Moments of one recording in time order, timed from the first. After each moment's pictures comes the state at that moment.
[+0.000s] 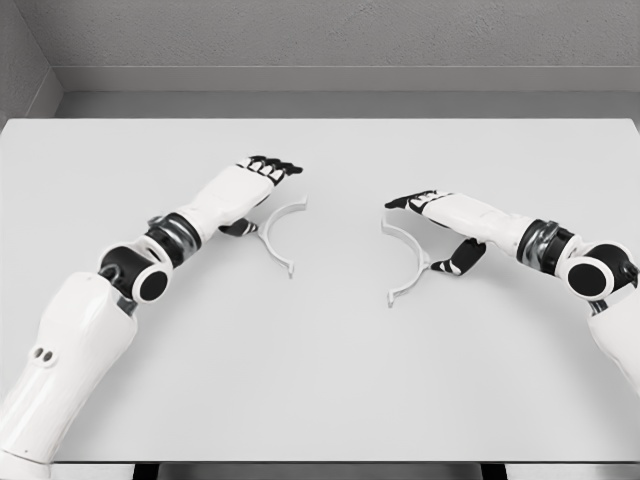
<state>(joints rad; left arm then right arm) -0.44 0.29 -0.46 -1.35 -0.87 -0.23 -0.23 -0.42 -0.51 0.39 -1.34 0.46 -0.41 0.53</state>
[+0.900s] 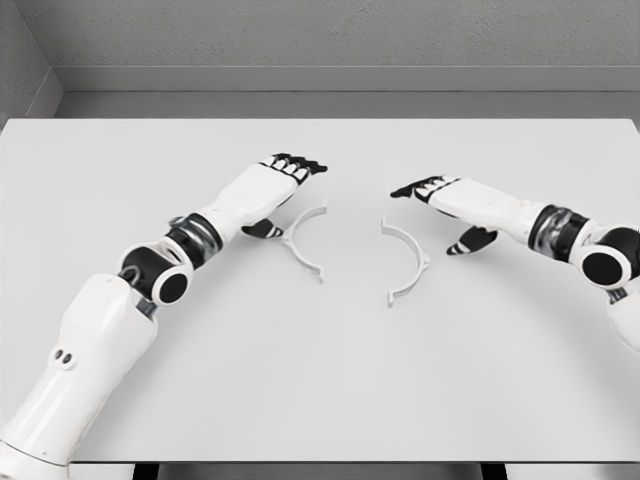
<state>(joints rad) -0.44 0.23 -0.47 -1.38 -0.87 -0.23 -0.23 -0.46 -0.57 0.43 -1.40 0.47 -0.41 0.52</state>
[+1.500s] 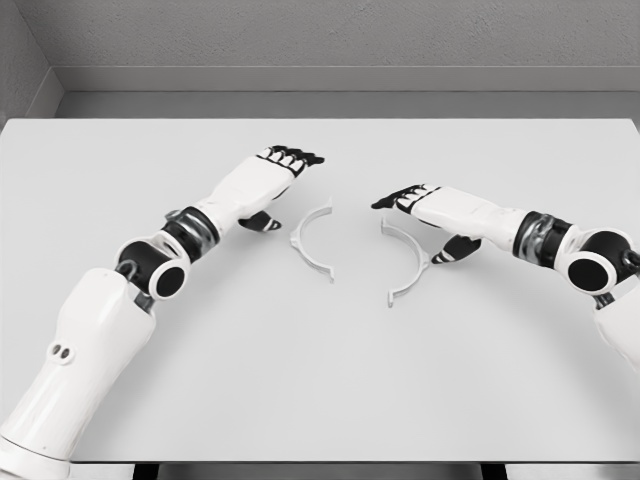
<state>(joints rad) -0.46 0.23 -0.45 -1.36 -0.87 -0.23 -0.23 -0.46 -0.57 0.47 -1.44 0.46 -0.40 0.53</state>
